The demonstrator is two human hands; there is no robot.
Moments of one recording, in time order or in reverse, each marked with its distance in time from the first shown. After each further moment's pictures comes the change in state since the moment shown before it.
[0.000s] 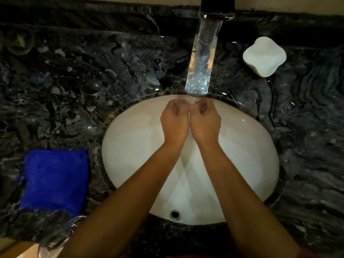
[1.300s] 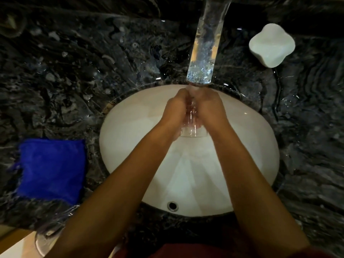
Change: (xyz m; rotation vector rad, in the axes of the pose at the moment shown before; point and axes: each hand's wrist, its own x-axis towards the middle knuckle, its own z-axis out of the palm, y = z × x) left_hand 0.002 0.029 -0.011 -0.217 -0.397 -0.410; right_hand 0.009 -0.025 -0.020 0.117 -0.302 0.048
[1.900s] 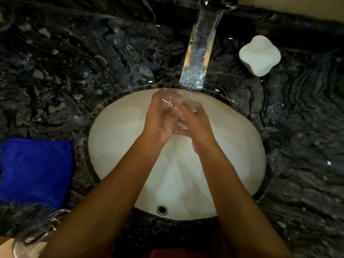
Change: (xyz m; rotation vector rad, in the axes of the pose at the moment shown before) left_hand 0.012 -0.020 -0.025 -0.473 -0.167 0.068; right_hand -0.025 0.016 0.004 0.269 -0.074 0.210
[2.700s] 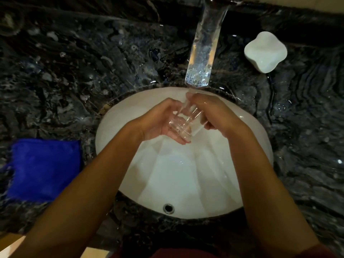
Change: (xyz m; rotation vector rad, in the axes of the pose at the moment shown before) left_hand -0.006 0.040 -0.016 0.699 -0.386 -0.338; right_hand 0.014 -0.041 -0.035 -0.437 -0.274 -0.119
